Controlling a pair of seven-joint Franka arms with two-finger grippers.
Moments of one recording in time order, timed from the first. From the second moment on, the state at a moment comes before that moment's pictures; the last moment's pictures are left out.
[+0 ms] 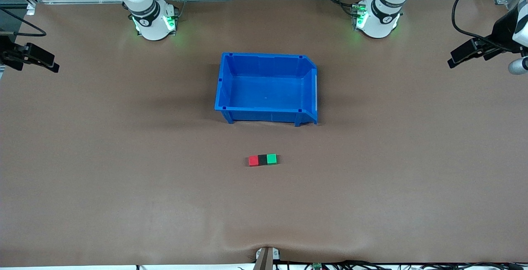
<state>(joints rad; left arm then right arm) 0.04 -0.09 -0.10 -1.60 0.01 1.47 -0.27 -0.01 -0.06 -0.06 -1.58 0.00 1.43 0.01</state>
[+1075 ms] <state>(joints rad) 0.04 -0.09 -0.10 -1.60 0.01 1.47 -0.27 0.00 -0.06 -0.06 -1.57 0.00 1.46 0.01</state>
